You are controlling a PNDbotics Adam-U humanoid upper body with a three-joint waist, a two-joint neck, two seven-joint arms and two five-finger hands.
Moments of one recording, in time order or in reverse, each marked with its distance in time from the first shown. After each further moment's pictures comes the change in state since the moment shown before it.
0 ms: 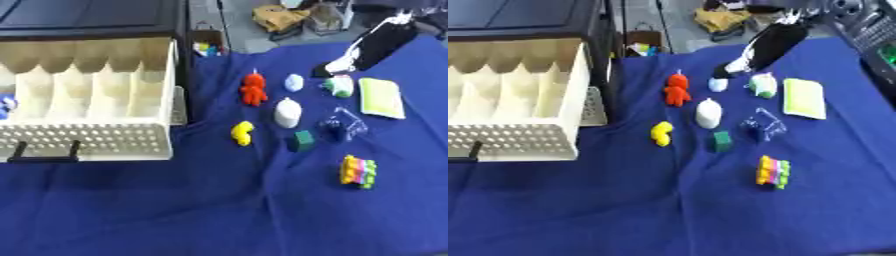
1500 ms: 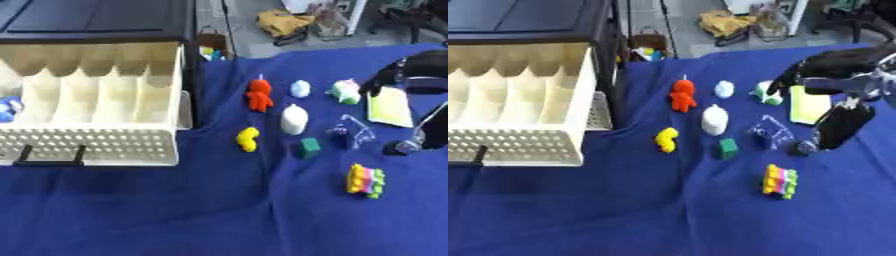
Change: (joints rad) left arm -0.012 0.000 -0.001 0.000 -0.001 0.002 -0.002; right arm 0.376 -0.213 -0.088 -0.261 -0.055 0.217 0.147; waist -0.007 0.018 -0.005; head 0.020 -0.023
